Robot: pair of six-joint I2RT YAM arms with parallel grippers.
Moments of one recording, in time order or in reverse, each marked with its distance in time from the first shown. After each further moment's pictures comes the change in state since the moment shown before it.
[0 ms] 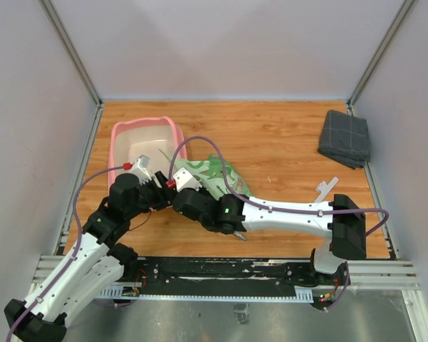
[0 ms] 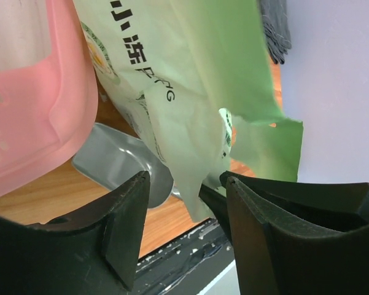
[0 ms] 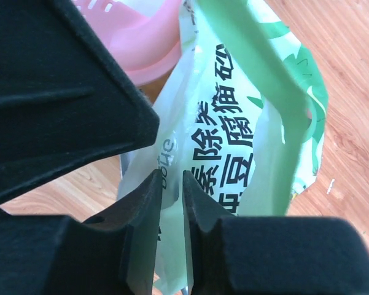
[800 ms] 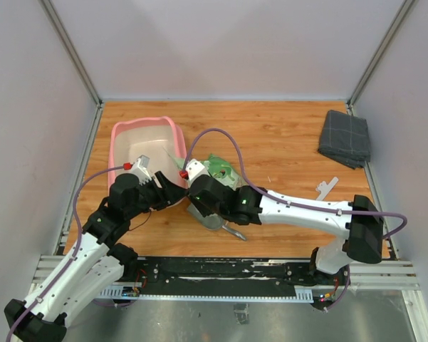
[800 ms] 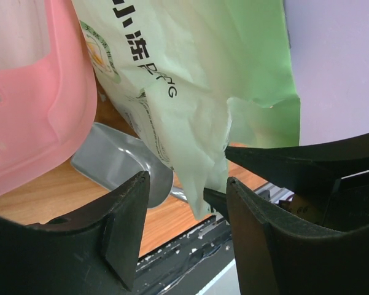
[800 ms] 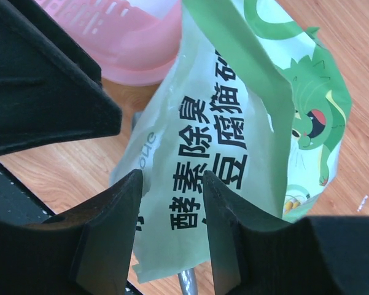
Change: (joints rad) left arm 0.000 0.000 0.000 0.000 0.004 -0.003; right arm -0.097 -0.125 -0.102 0.093 -0.225 -0.027
